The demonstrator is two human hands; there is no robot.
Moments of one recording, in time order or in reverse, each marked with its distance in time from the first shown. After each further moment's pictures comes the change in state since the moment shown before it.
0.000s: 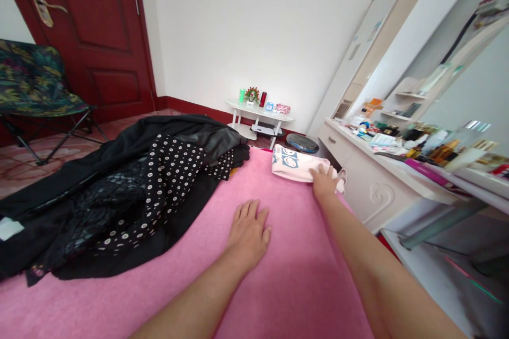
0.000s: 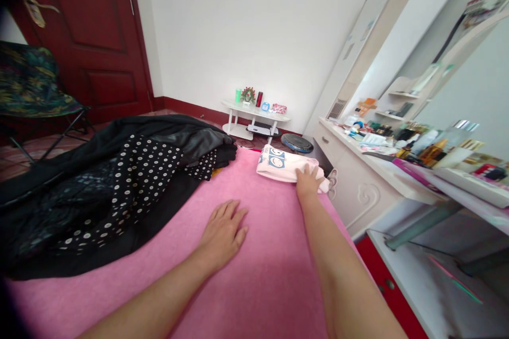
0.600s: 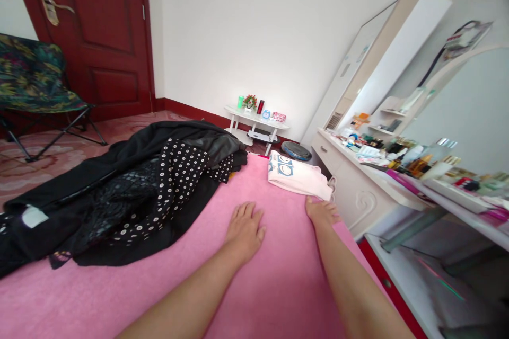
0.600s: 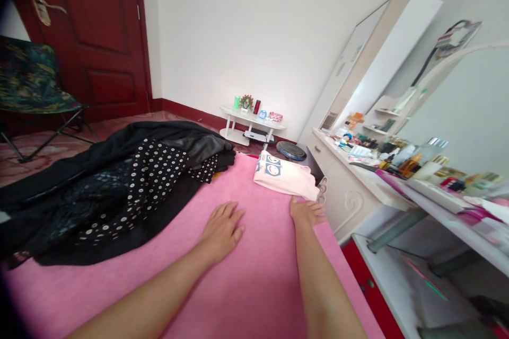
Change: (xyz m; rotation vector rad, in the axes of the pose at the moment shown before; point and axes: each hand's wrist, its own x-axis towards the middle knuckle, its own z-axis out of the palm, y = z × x) left_hand -0.002 -0.004 -0.002 -0.041 0.013 0.012; right_hand -0.055 0.011 0.013 0.217 -0.157 0.616
